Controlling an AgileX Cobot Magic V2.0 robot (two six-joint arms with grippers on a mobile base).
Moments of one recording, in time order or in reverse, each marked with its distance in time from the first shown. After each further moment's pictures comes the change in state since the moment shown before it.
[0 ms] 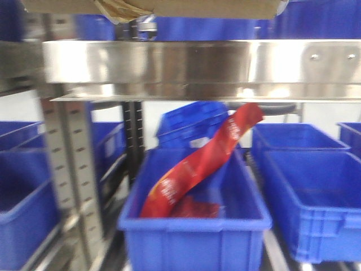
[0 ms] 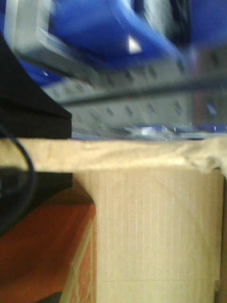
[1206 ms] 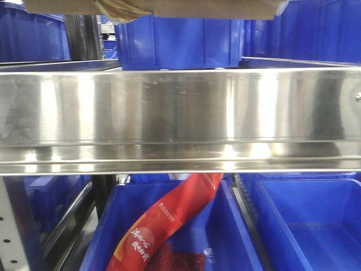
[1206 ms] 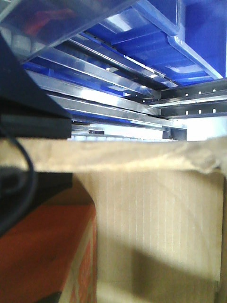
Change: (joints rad) left arm 0.000 0.005 0.000 0.001 0.000 0.000; right arm 0.000 0.000 0.000 0.002 0.000 0.000
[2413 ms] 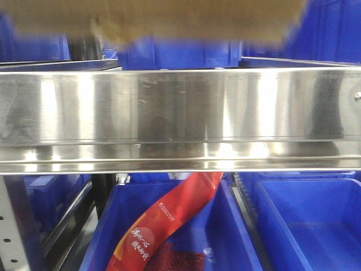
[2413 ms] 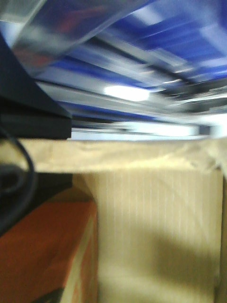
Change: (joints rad) left arm 0.030 0.037 0.000 -0.161 0.121 0.101; right arm 0.000 0.035 0.000 0.077 0.151 0.034
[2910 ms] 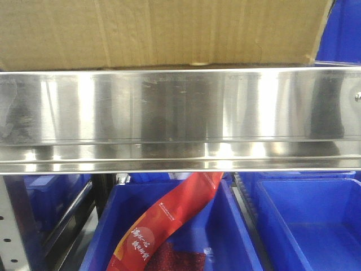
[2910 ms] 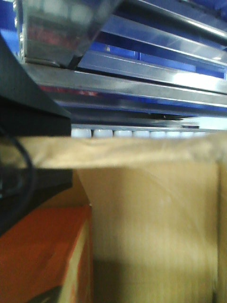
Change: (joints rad) left arm 0.108 0.117 -0.002 -0.156 0.037 0.105; right arm -0.007 0.102 -0.009 0.022 0.036 0.010
